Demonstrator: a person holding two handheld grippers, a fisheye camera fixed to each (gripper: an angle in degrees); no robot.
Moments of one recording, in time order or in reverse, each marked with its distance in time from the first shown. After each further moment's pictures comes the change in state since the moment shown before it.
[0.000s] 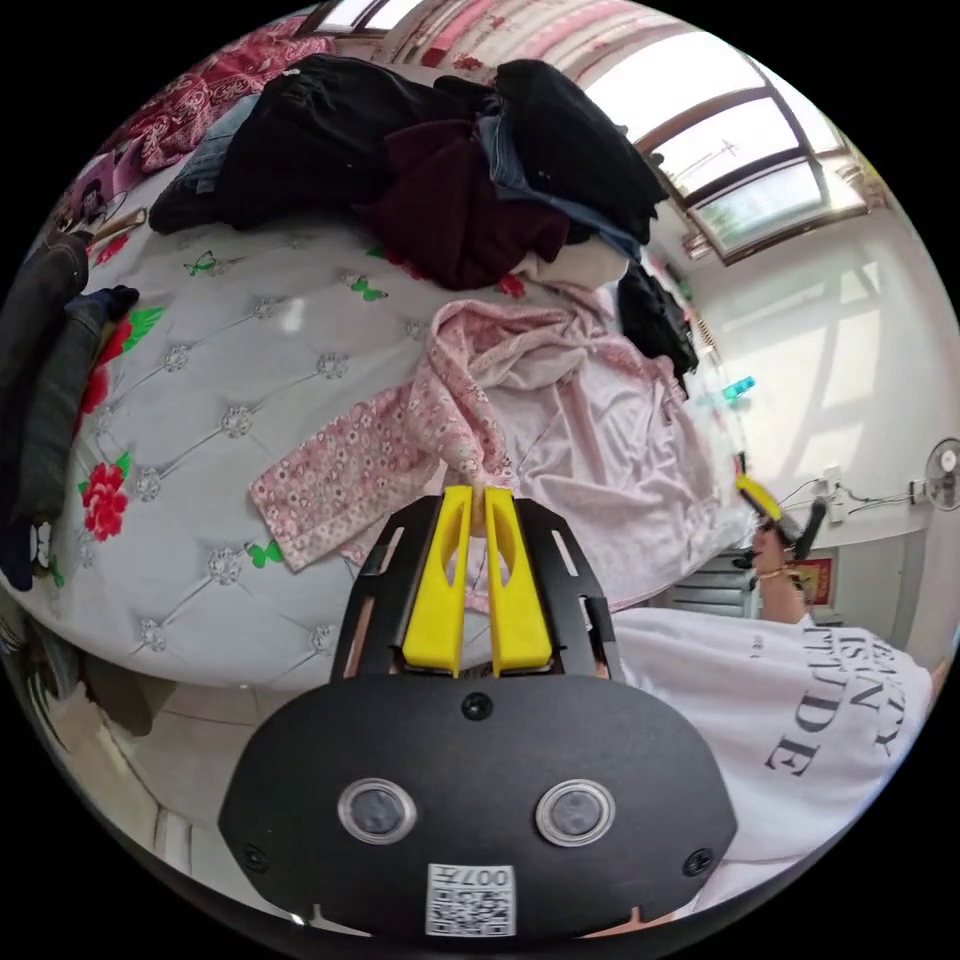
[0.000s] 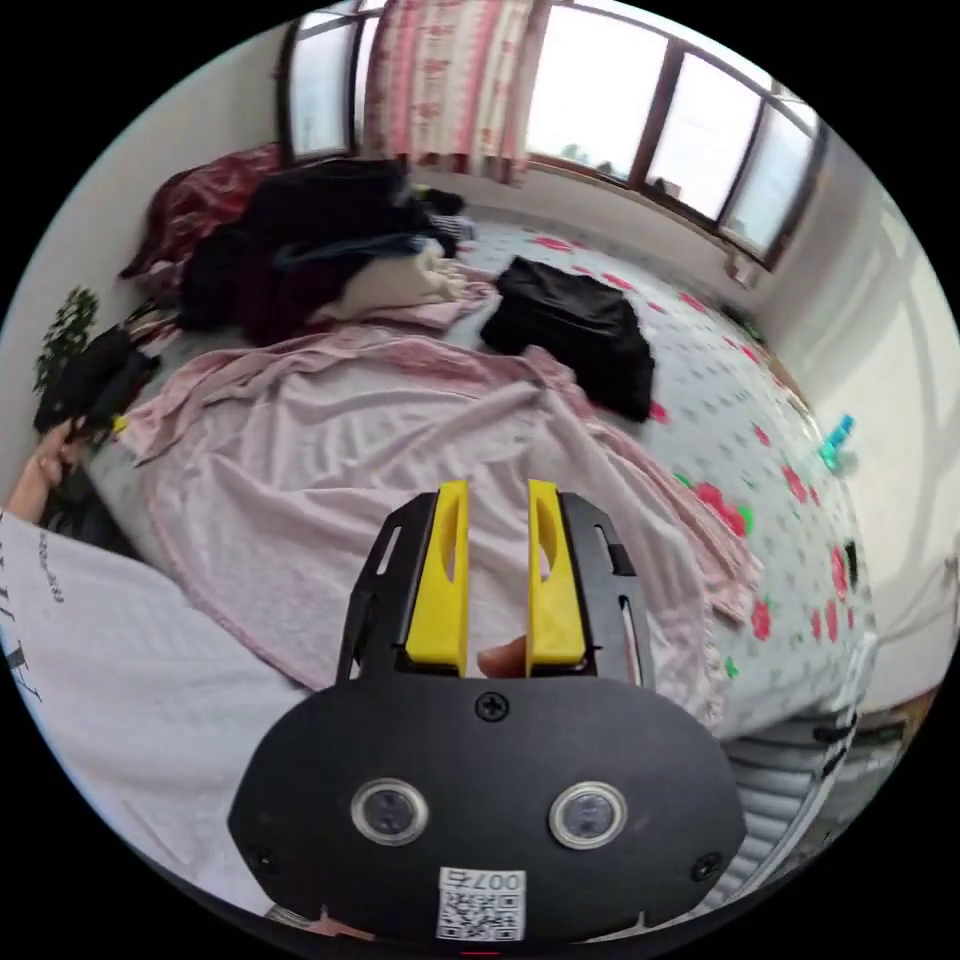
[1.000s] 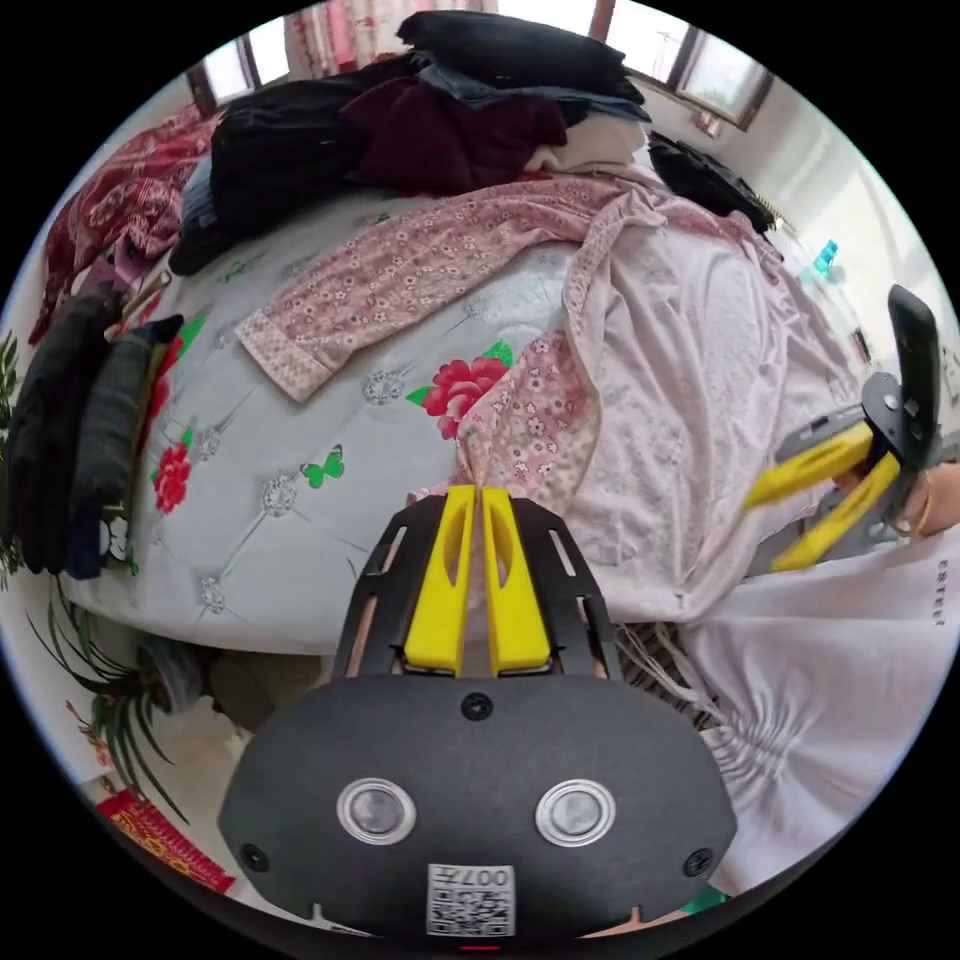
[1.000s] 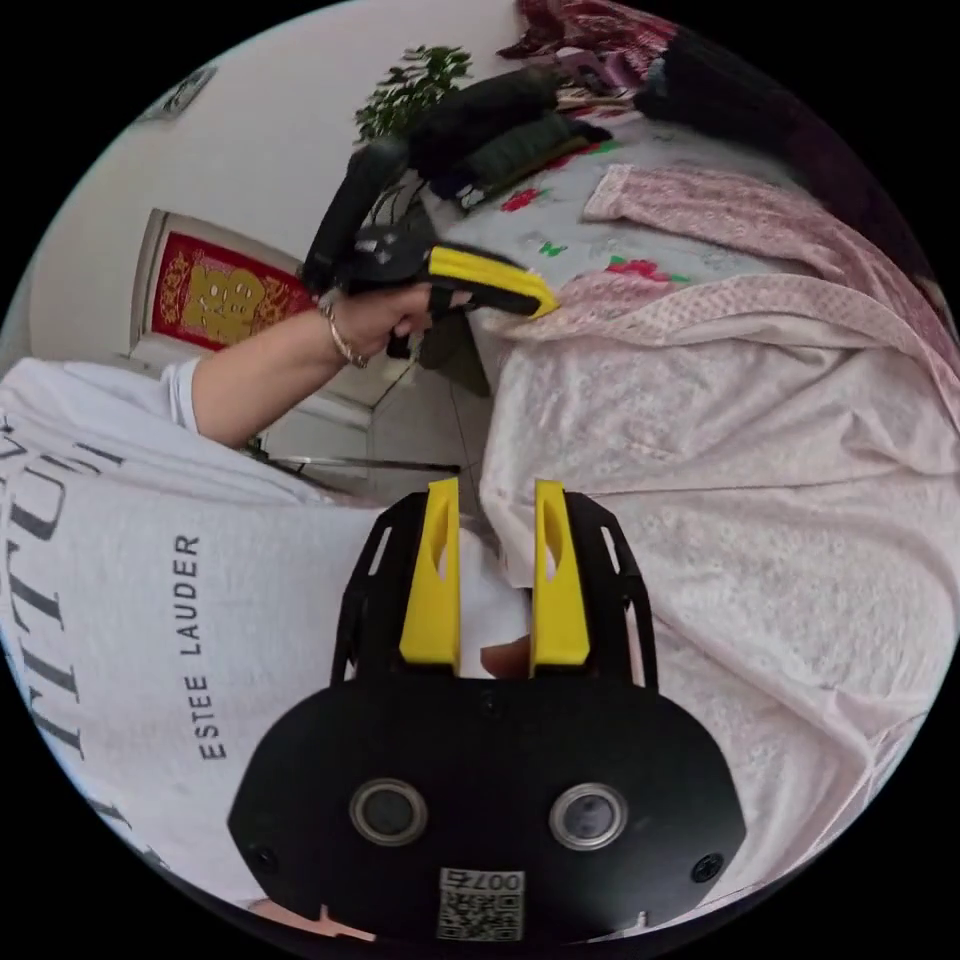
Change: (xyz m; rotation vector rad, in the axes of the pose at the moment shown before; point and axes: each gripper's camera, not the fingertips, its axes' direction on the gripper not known) left arm 0.052 0.102 0.026 -0.073 -0.425 0.206; right arm -0.269 -0.018 0.087 -0.441 -0.914 -0.563
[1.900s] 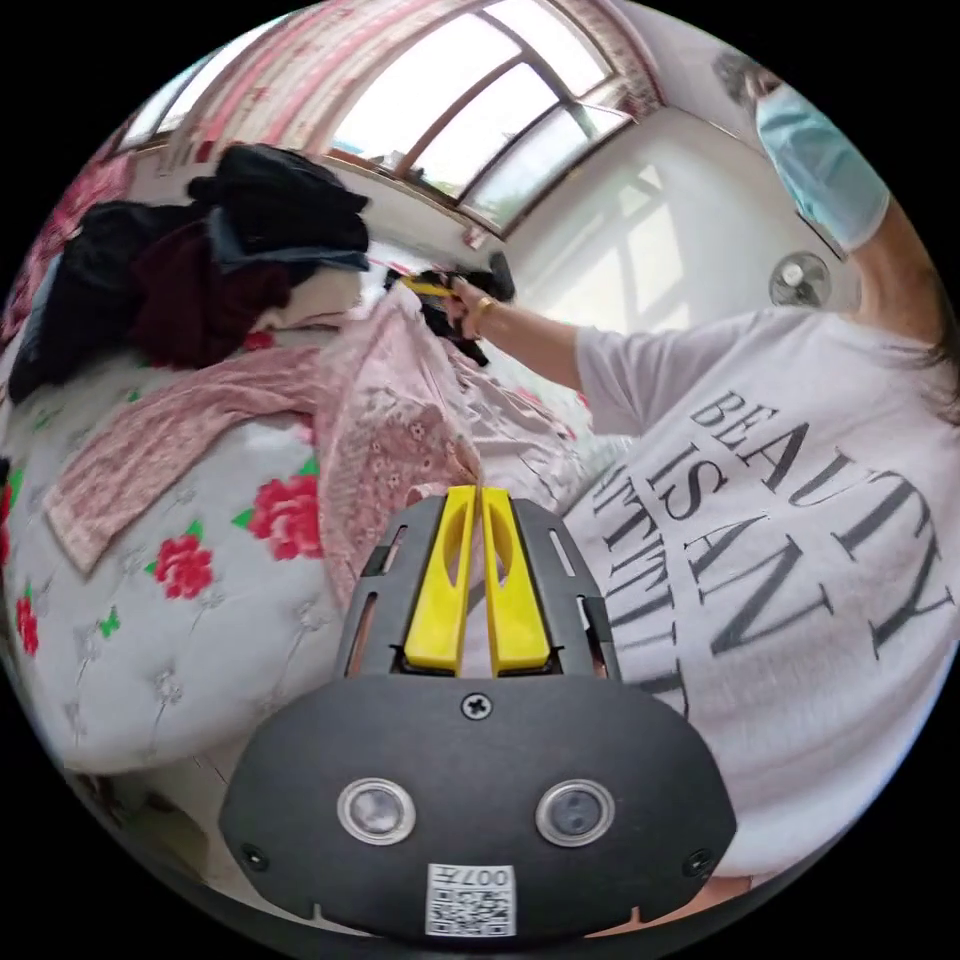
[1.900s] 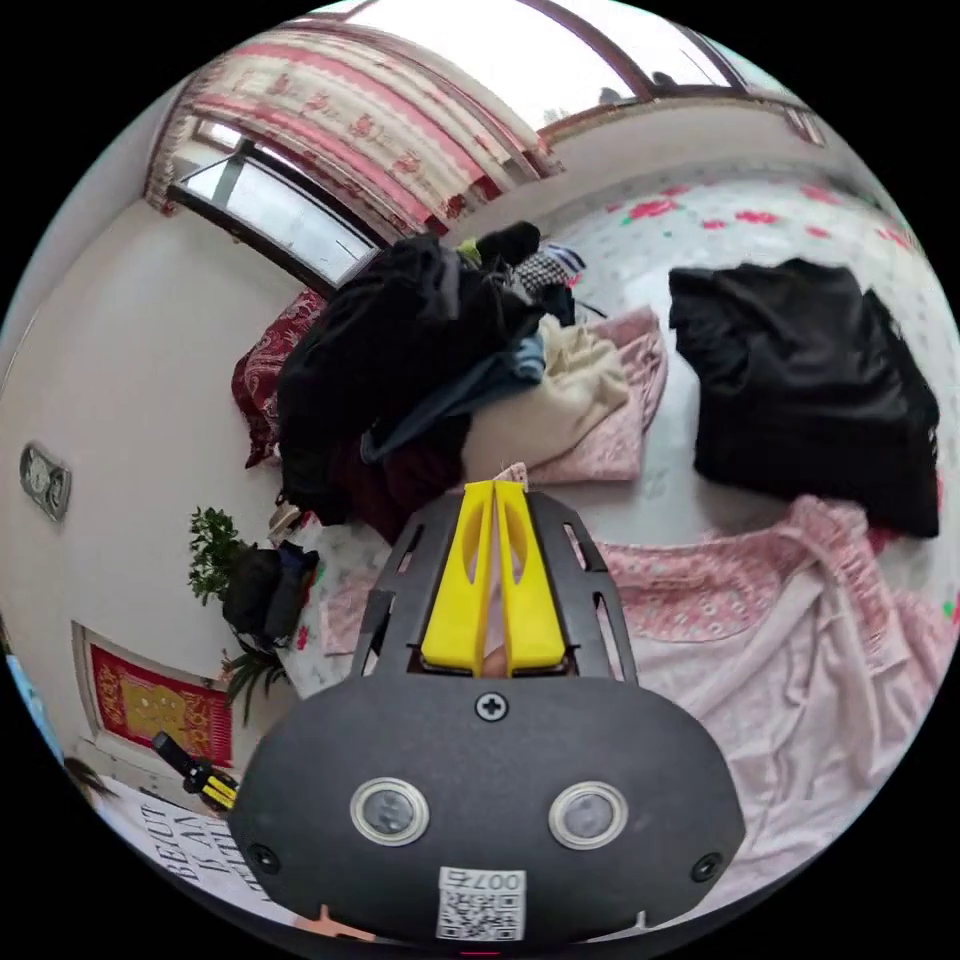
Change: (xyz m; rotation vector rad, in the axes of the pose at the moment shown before) left arm 0.183 0.060 -0.190 0.310 0.692 0.307; right arm 0.295 0.039 -0.459 0.822 0.314 0.642
